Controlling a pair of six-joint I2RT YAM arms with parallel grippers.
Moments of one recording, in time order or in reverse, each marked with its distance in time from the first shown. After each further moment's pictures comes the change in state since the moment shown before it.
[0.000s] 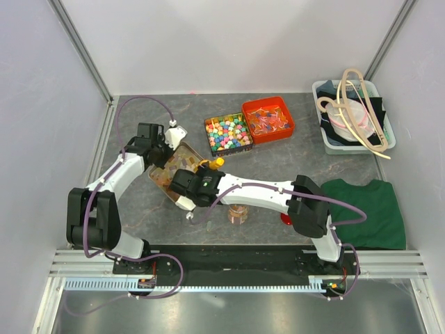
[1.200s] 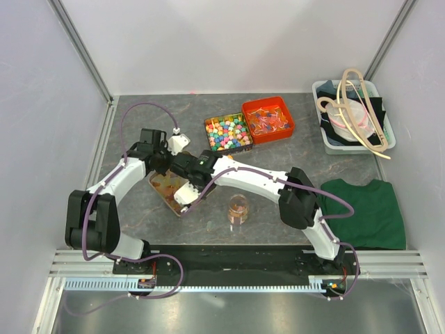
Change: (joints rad) left arm -0.027 -0.030 -0.065 -0.022 0.017 0.026; right arm -0.091 0.134 0.272 -0.368 -0.399 0.193
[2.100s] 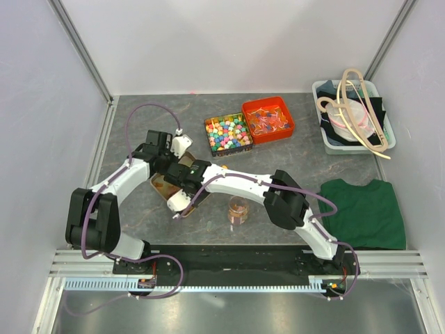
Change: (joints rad) left arm -0.055 0.017 -0.008 0.027 -0.116 -0.072; right arm 0.033 0.102 0.007 0.083 -0.051 0.084
